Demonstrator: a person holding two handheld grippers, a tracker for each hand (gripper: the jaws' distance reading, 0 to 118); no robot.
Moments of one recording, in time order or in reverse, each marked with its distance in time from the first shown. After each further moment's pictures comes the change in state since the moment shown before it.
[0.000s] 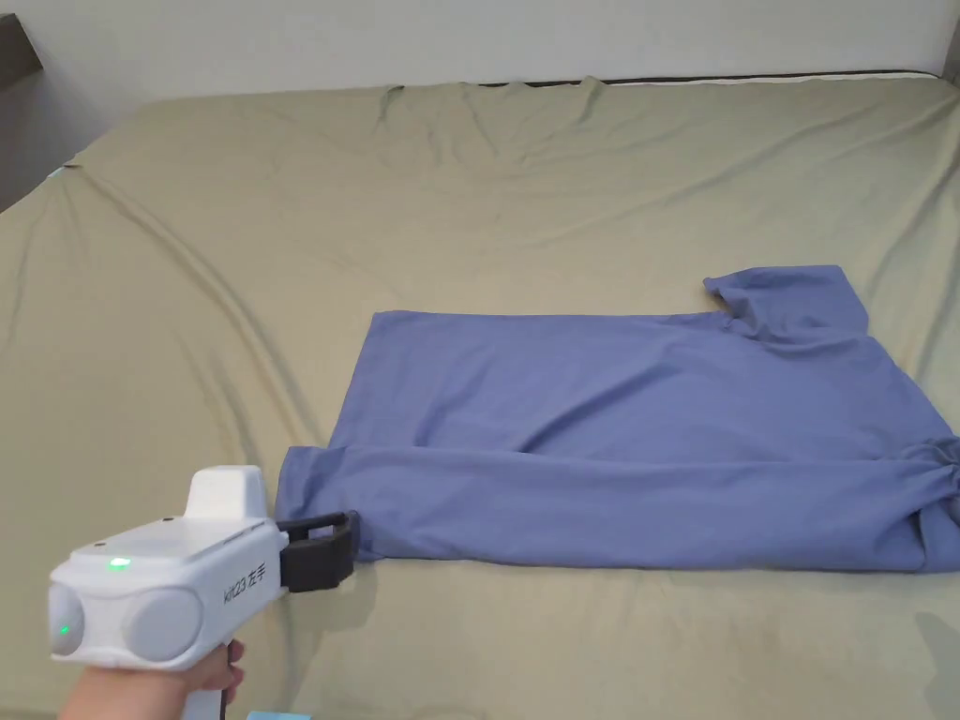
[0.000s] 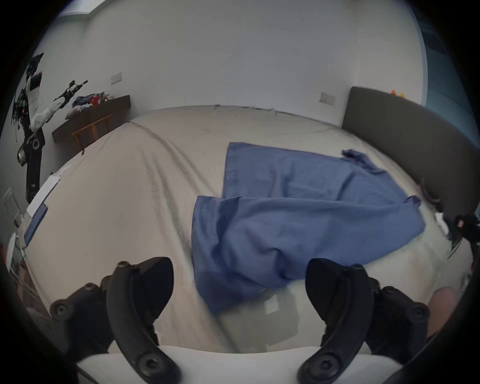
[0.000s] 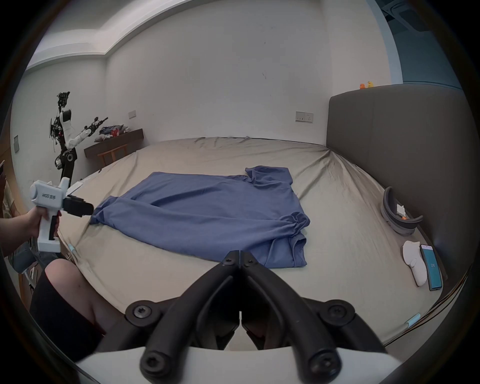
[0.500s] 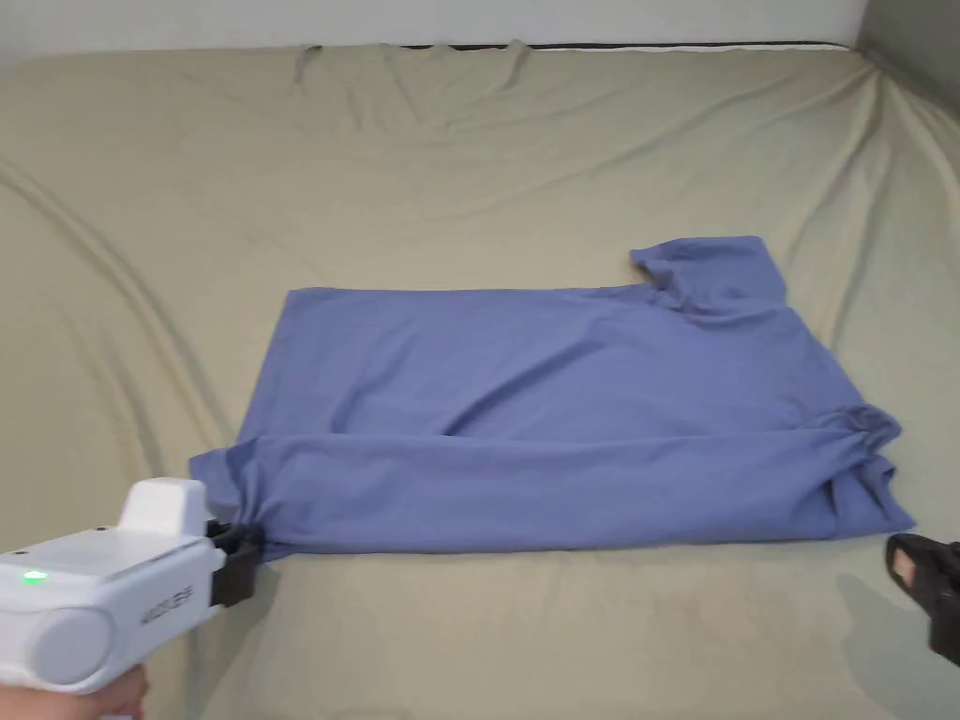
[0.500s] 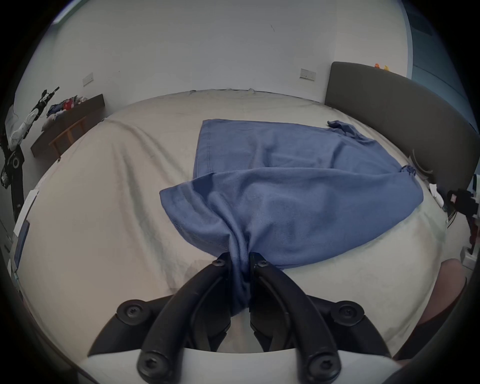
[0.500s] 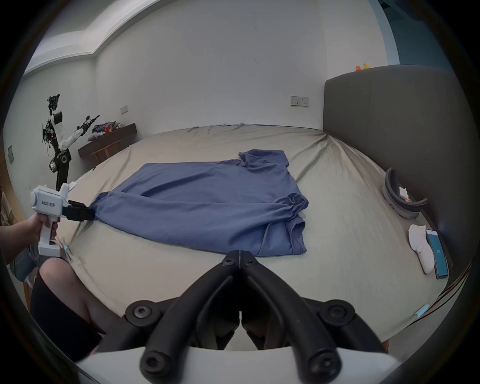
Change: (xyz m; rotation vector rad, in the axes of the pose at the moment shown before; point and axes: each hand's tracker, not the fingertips) left arm 0.004 -0.016 -0.019 -0.072 -0.101 -0.104; right arm 0.013 -0.014 -0.020 -0.072 -0.012 -0.045
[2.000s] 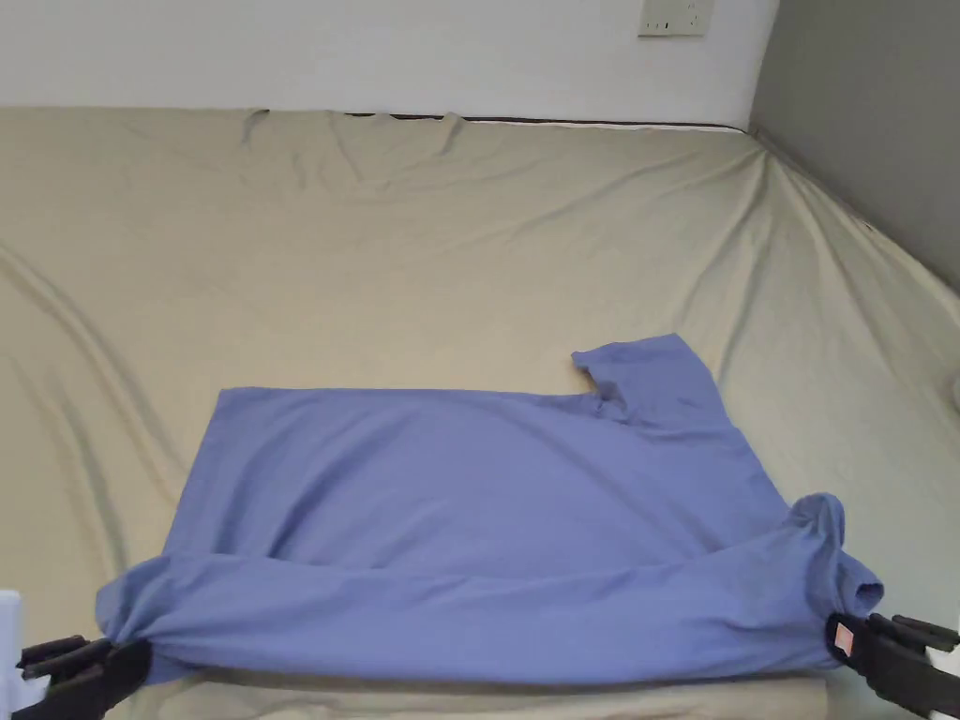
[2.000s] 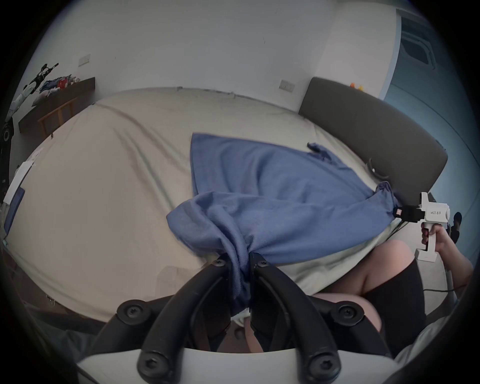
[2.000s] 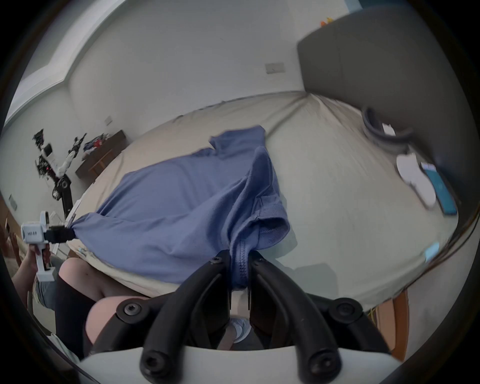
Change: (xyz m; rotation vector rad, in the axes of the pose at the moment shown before) left arm 0.001 -0.049 0.122 -0.023 -0.192 0.073; right arm 0.032 -0.039 0.027 -0.173 0.029 -0.246
